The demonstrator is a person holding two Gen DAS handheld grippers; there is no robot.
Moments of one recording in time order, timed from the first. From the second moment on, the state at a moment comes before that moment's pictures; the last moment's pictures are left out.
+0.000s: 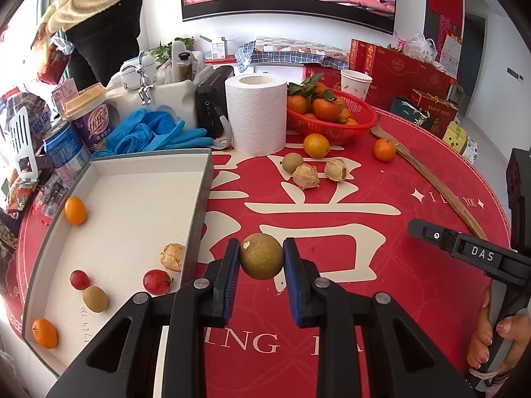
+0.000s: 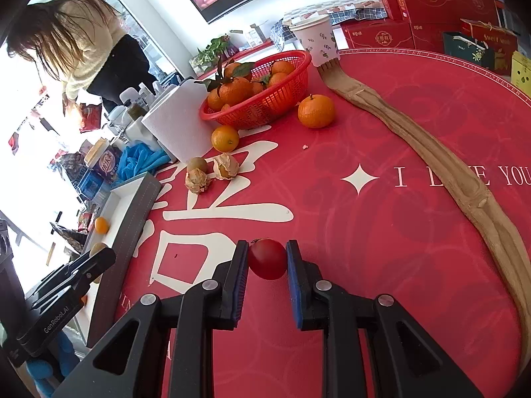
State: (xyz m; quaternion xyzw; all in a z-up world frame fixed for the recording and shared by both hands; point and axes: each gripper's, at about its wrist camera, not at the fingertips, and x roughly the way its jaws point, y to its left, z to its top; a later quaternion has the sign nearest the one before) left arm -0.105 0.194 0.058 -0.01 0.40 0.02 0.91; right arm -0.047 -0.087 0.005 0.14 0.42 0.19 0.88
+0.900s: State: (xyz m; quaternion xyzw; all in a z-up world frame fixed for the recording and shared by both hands) left arm -0.103 0.282 0.057 -0.12 0.37 0.06 0.92; right arm -0.042 -0.050 0.014 0.13 0.43 0.20 0.87
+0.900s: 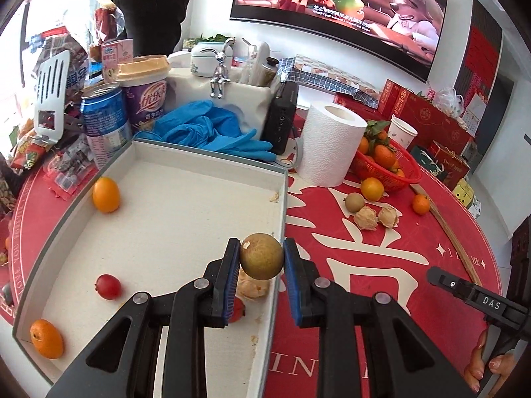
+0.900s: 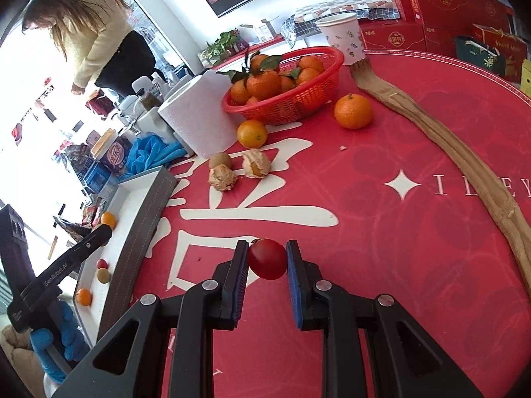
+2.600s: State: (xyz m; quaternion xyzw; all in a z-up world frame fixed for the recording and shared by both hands) left arm -0.130 0.330 0.047 -0.13 0.36 0.14 0.91; right arm 0.004 -0.002 0.027 0.02 0.45 0.06 0.89
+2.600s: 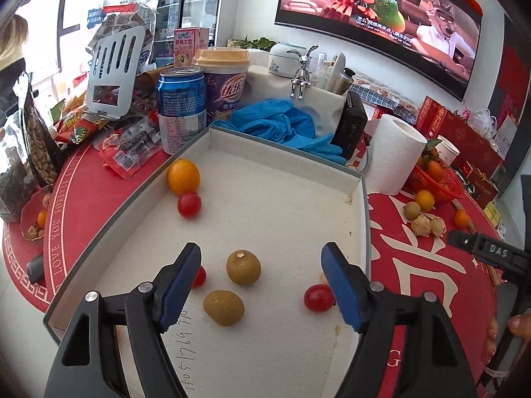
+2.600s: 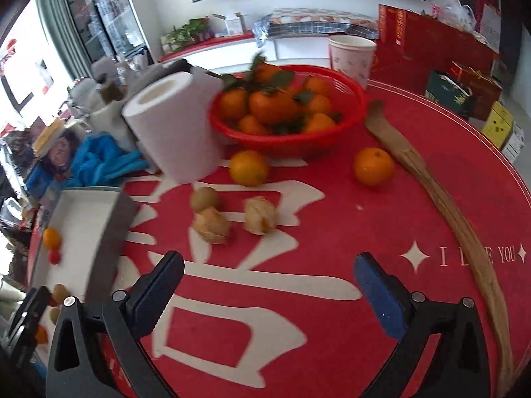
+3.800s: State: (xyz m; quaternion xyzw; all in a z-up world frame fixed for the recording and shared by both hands) left arm -0.118 0.221 0.040 -0.03 0.37 0.00 0.93; right arm -0.003 -0.030 0.008 0.00 0.42 0.10 0.90
